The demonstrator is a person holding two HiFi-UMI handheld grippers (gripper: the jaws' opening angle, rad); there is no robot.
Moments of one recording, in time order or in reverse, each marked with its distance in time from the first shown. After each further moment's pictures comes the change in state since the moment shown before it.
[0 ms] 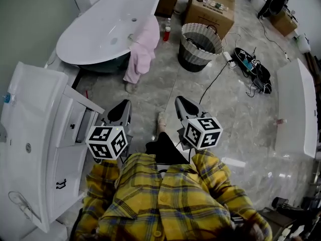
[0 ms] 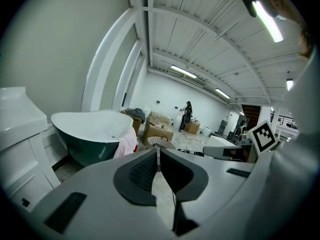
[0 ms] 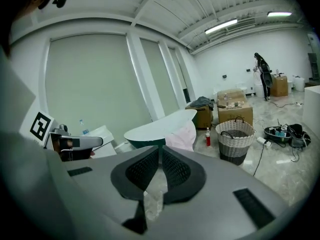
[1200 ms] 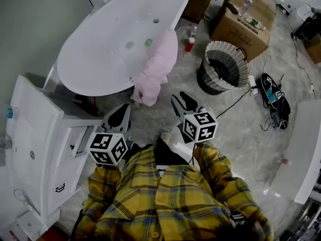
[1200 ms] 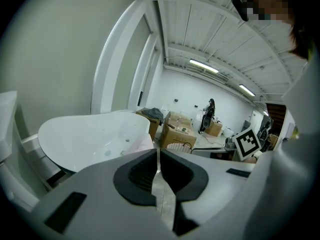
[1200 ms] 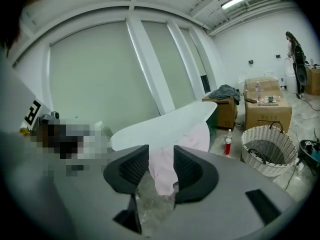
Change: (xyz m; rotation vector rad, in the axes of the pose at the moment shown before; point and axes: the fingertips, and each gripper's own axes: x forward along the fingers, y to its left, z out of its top) left arm 0.186 0.084 0.086 -0.051 0.009 0.213; right arm 0.250 -0.115 0.084 -0.091 0.136 0.239
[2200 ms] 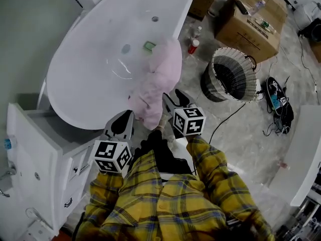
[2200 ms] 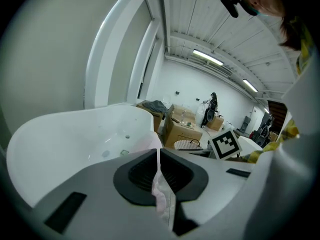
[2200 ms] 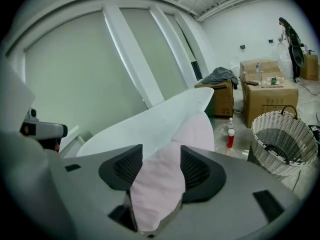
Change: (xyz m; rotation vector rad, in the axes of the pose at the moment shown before) left arm 0.128 0.059 0.022 0.003 0.098 -0.013; right arm 0.171 -0.076 0.006 0.125 0.091 -0.058
